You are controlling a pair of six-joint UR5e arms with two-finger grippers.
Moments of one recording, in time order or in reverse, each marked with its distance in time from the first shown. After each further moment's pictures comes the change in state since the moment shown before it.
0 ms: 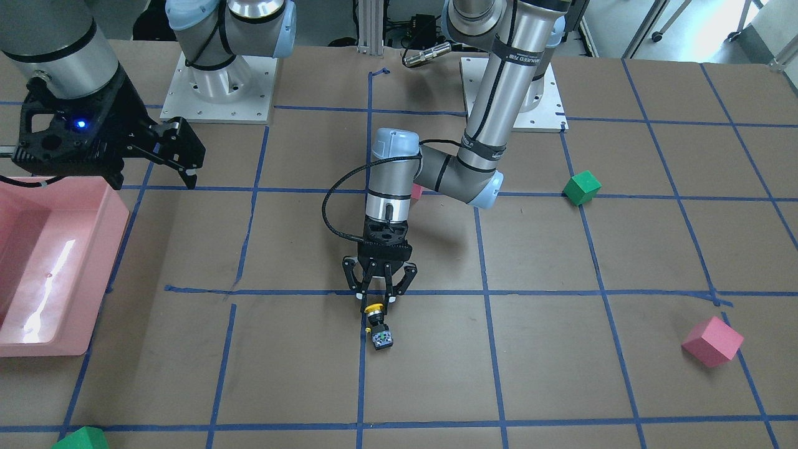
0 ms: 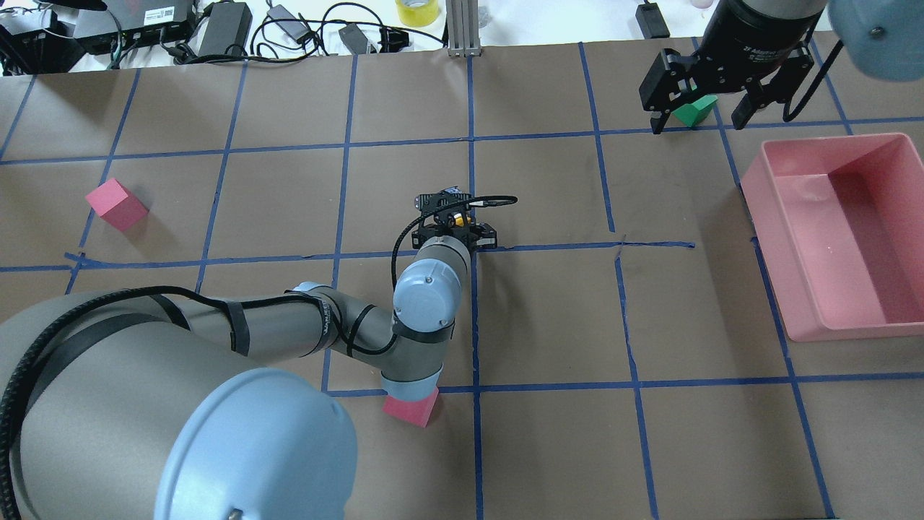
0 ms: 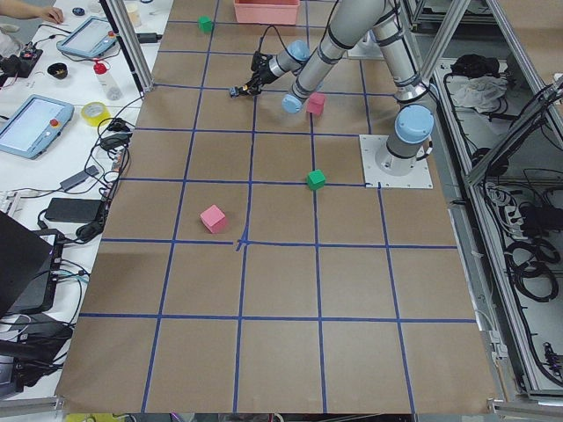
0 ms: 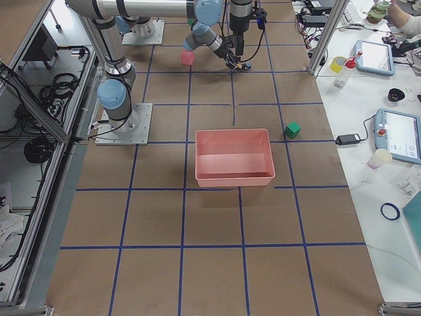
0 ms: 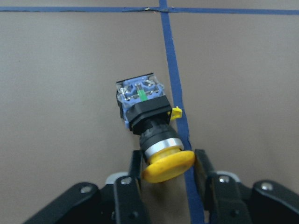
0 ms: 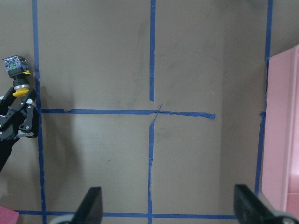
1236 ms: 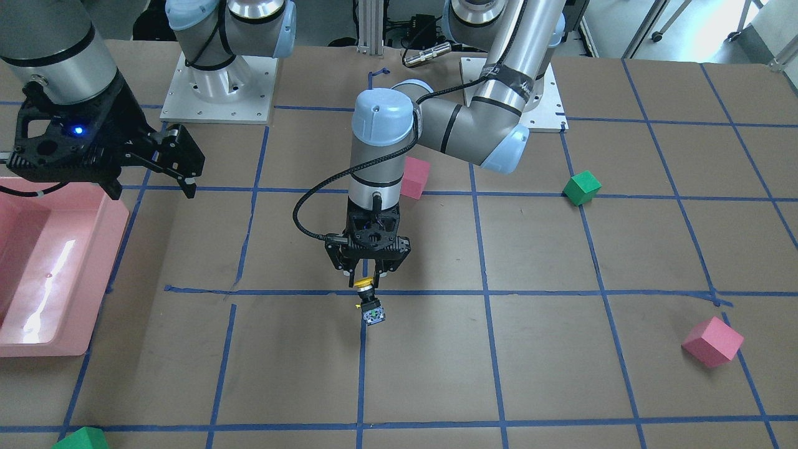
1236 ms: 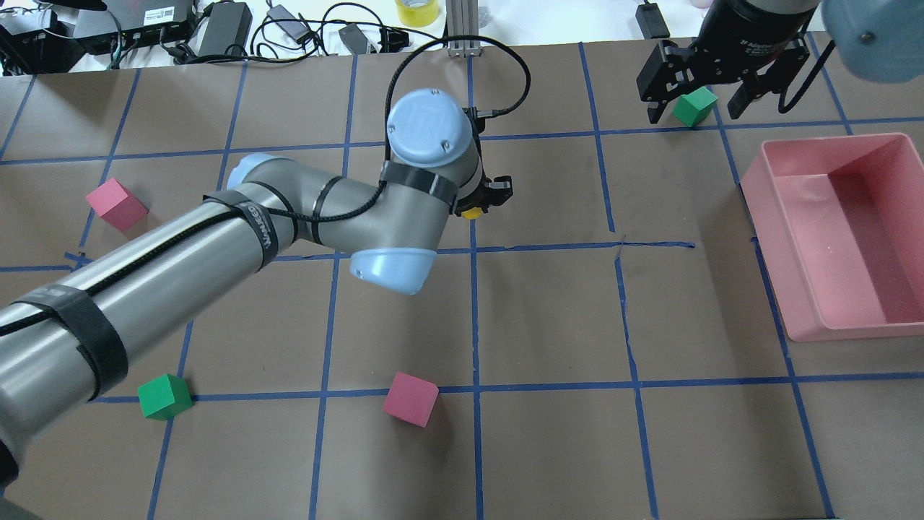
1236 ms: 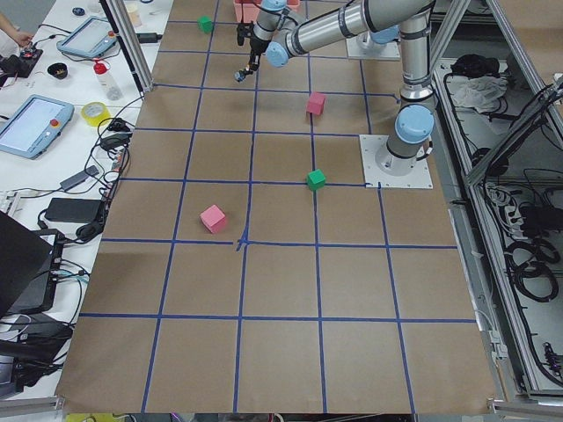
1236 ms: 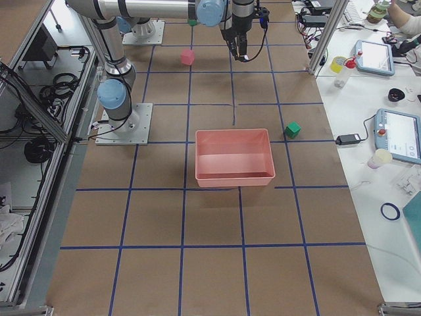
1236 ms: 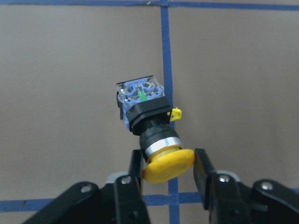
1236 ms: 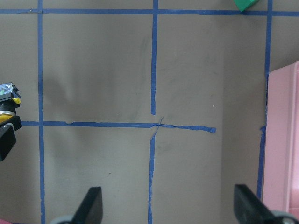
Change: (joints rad) left arm 0.059 0.285 0.320 -1.135 -0.249 -0.145; right arm 0.000 0.008 0.001 -0.052 0.002 -0.009
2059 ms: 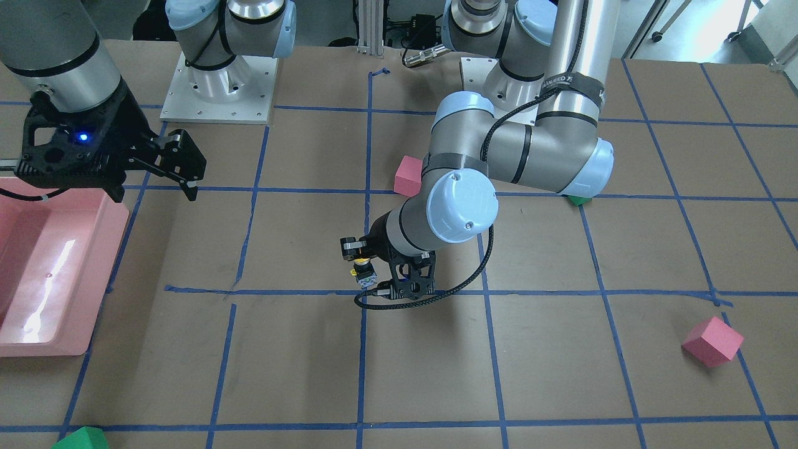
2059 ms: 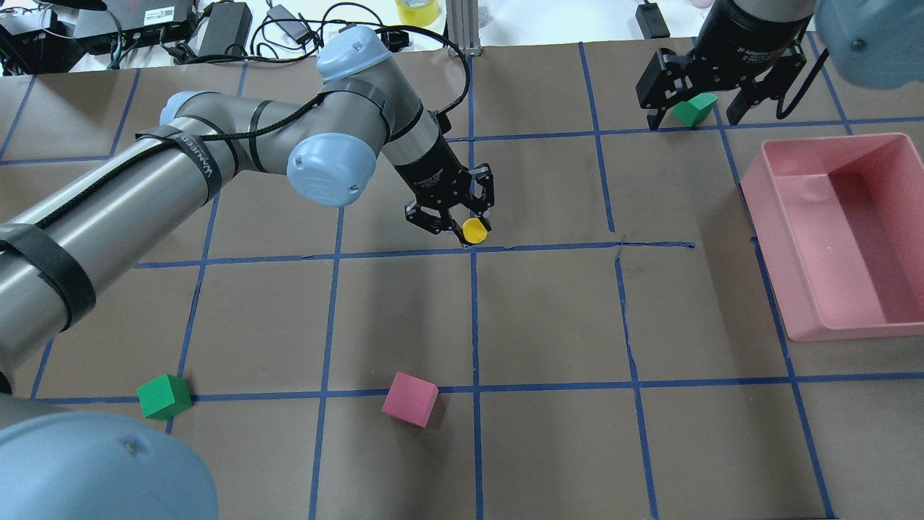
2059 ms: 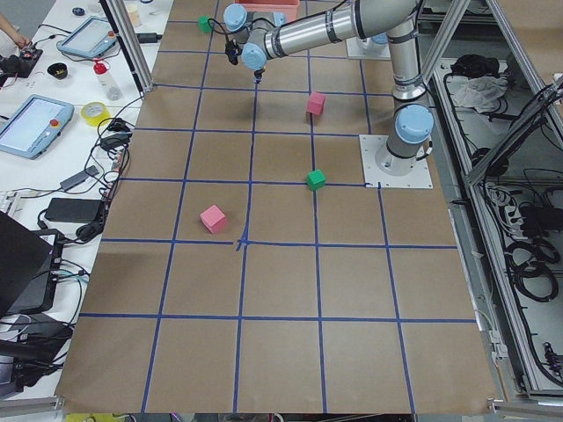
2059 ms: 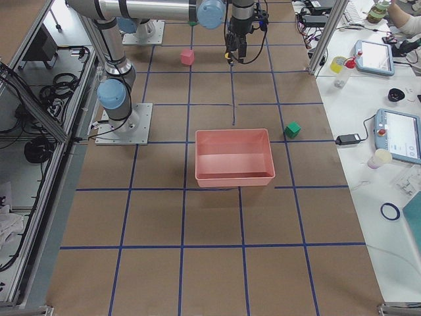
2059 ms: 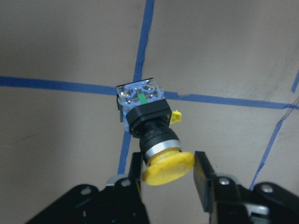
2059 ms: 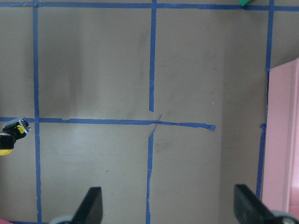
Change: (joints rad) left arm 0.151 -0.075 0.148 -0.487 -0.402 0.009; right arm 0.000 0.002 0.013 -0.002 -0.007 -0.002
